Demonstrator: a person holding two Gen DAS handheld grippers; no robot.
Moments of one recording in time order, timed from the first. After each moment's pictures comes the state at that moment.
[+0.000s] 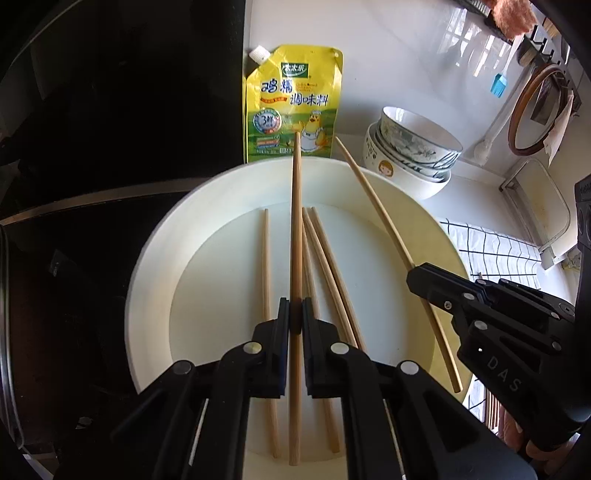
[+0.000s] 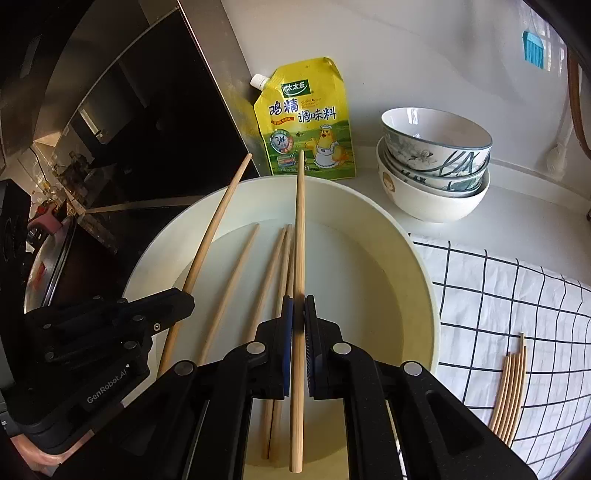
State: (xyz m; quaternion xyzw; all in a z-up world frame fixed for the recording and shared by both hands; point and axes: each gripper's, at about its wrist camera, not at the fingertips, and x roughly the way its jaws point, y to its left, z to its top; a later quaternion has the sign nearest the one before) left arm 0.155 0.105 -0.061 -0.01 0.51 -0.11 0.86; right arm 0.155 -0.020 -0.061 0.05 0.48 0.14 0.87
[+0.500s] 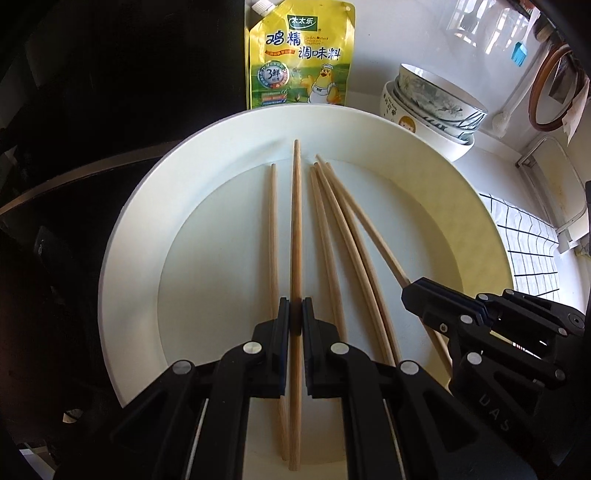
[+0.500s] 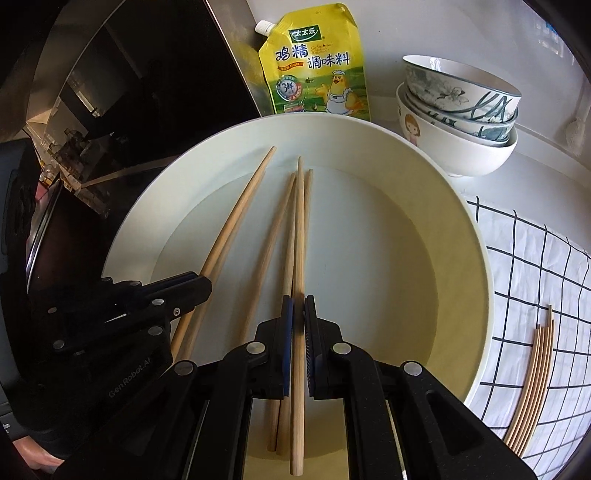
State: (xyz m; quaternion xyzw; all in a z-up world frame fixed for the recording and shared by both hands) left arm 0.160 0.108 -0.092 0.00 0.55 -0.10 0.83; right arm 0.147 -0.007 -0.094 0.04 0.52 0.15 0.84
